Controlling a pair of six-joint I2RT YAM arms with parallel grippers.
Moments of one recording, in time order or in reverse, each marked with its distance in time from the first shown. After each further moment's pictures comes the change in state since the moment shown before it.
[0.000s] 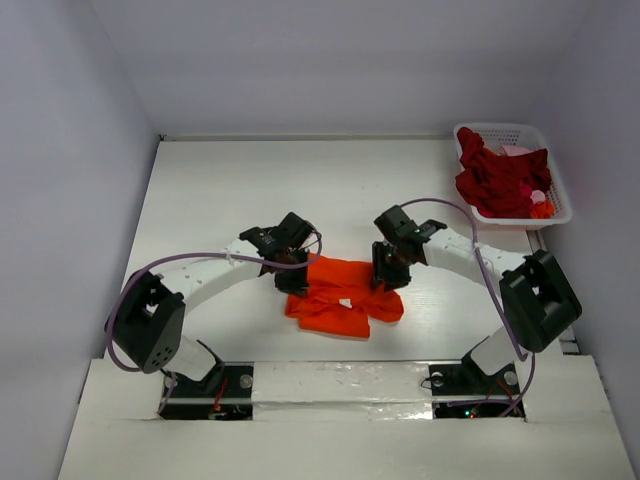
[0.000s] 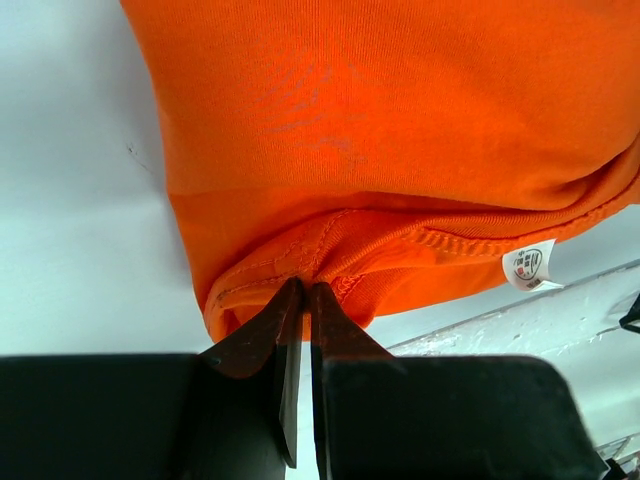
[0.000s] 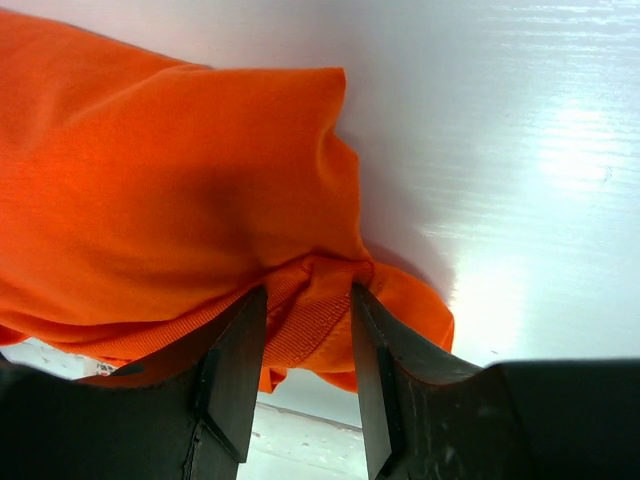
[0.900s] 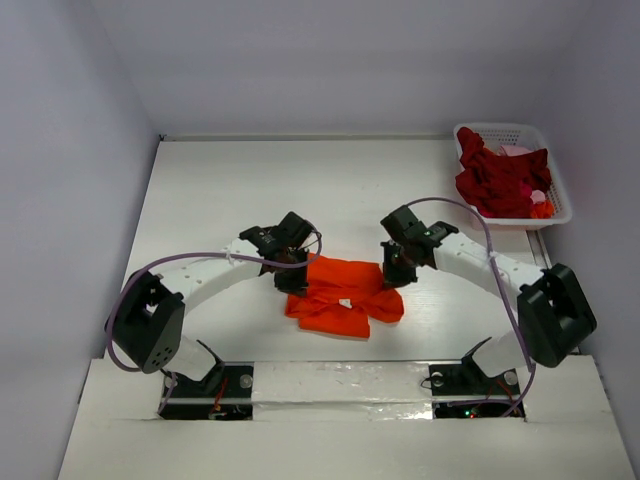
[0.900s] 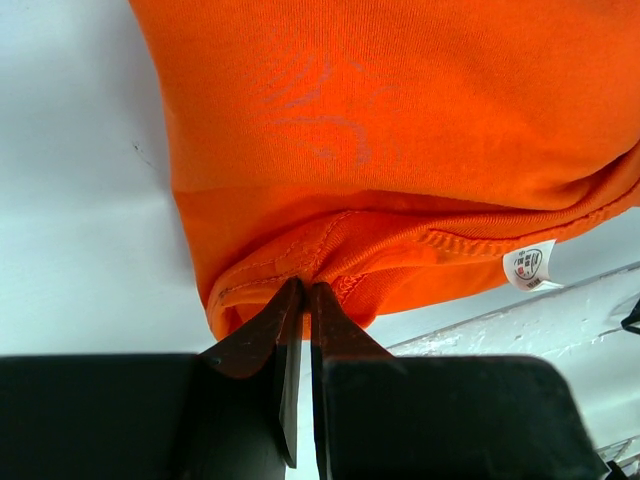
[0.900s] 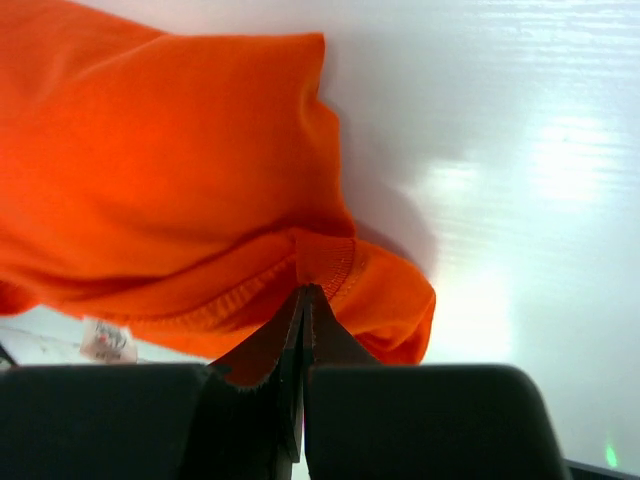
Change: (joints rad) left arm 0.000 0.000 0.006 -0.008 -0.006 0.000; right arm 0.000 -0.077 -0.021 -0.038 0.036 0.000
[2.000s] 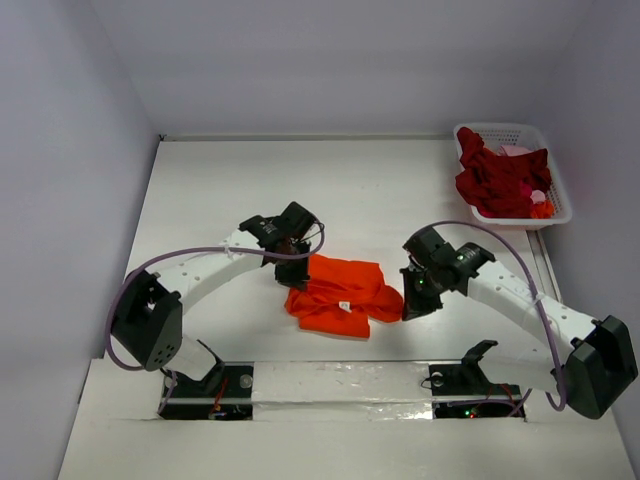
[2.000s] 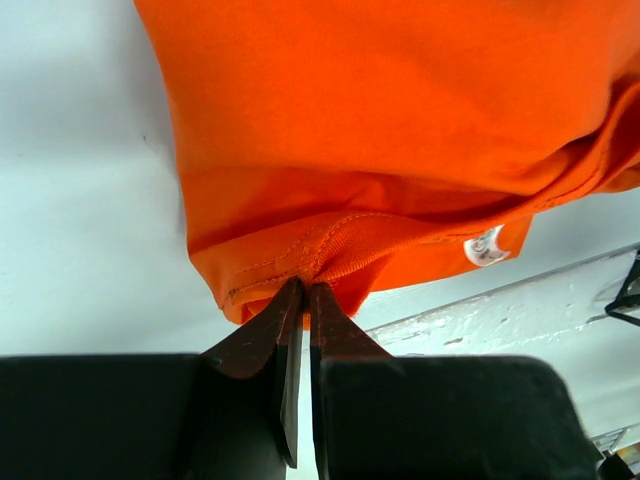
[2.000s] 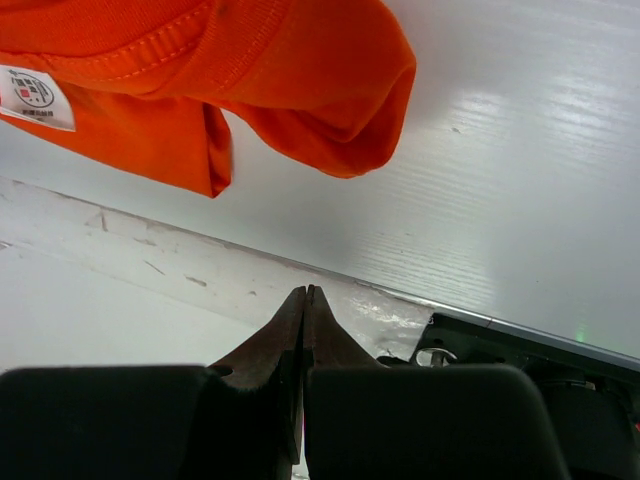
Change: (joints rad) left arm 0.000 0.016 0.129 -0.124 -0.010 0.016; right arm 0.019 -0.340 -0.129 -0.254 -0.138 -0.064
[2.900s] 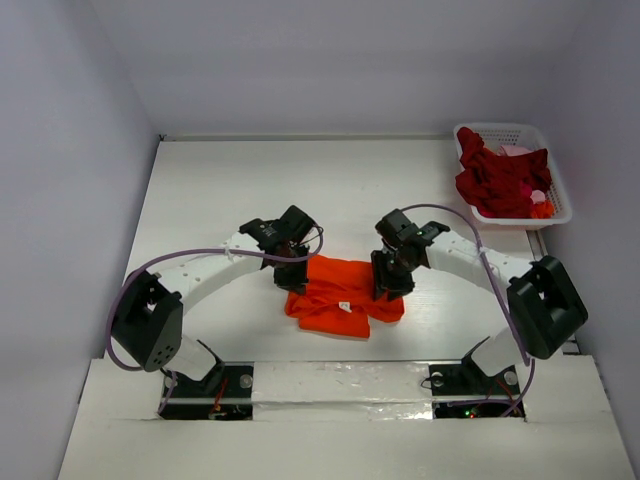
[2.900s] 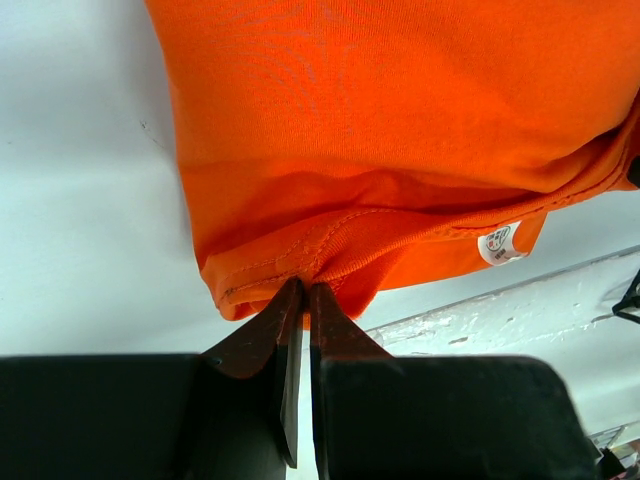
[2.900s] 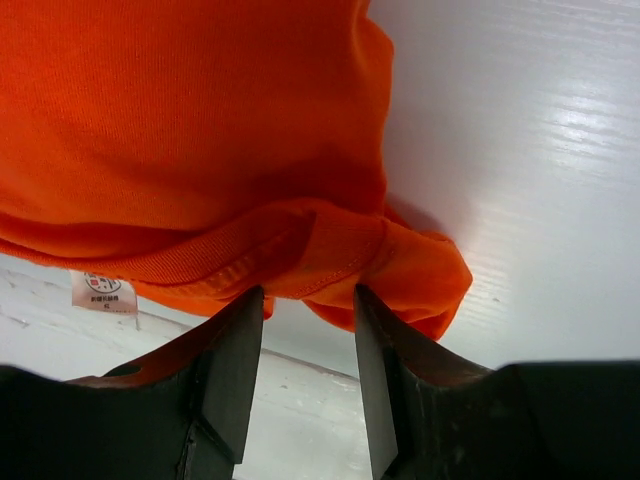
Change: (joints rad) left arm 0.000 -0.005 -0.045 0.015 0.009 -0.012; right arm 0.000 0.370 0.141 0.192 0.013 -0.015
